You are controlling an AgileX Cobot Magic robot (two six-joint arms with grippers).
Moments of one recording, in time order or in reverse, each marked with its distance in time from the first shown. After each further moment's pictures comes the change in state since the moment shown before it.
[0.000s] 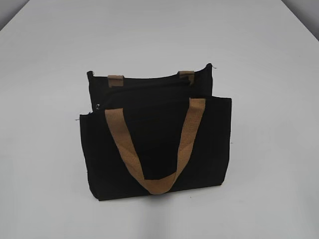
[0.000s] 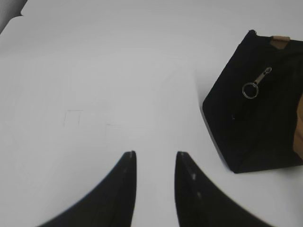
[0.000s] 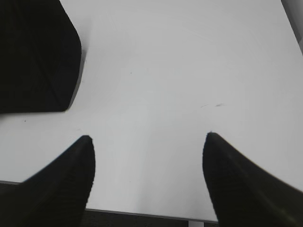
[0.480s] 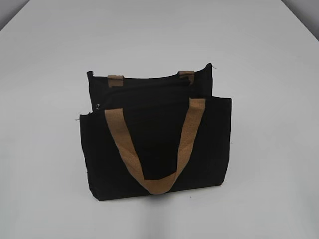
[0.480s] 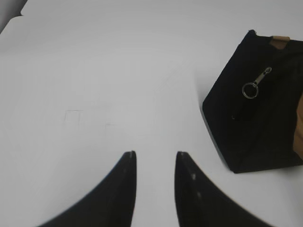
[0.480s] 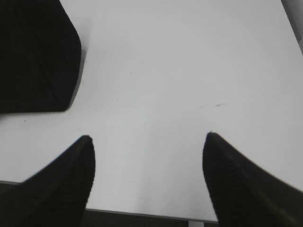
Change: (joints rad) left arm 0.000 0.000 0.000 0.000 0.000 0.000; right arm 0.000 0.000 0.000 0.001 0.000 0.000
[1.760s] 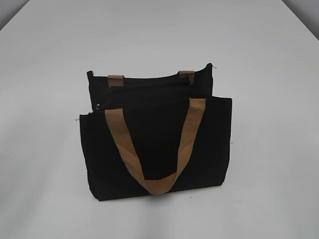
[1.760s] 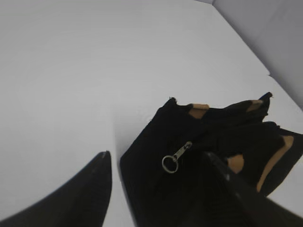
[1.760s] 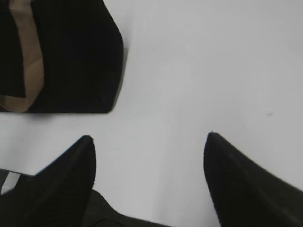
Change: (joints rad) left arm 0.000 0.565 -0.020 -0.631 -0.444 0.480; right arm 0.039 0.225 -0.021 0.155 -0.124 -0.052
